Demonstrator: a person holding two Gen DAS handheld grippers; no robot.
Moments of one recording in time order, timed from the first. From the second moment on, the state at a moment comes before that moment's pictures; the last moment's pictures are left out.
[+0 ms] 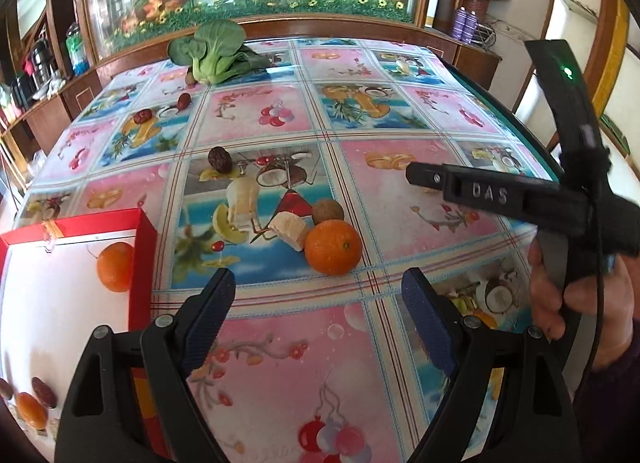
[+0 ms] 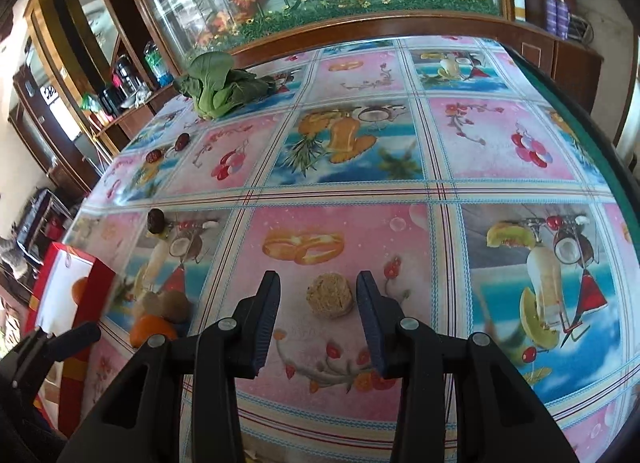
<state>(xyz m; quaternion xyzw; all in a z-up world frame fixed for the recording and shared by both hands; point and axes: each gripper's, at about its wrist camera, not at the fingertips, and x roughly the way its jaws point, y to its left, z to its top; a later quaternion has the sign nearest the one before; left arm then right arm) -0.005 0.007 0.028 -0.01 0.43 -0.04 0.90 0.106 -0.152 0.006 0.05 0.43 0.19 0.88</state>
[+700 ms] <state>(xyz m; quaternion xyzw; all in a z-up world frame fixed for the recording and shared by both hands) 0.026 -0.002 0.010 -0.02 0.45 -0.05 0.89 0.105 -0.145 0.005 0.00 0.42 0.17 0.89</state>
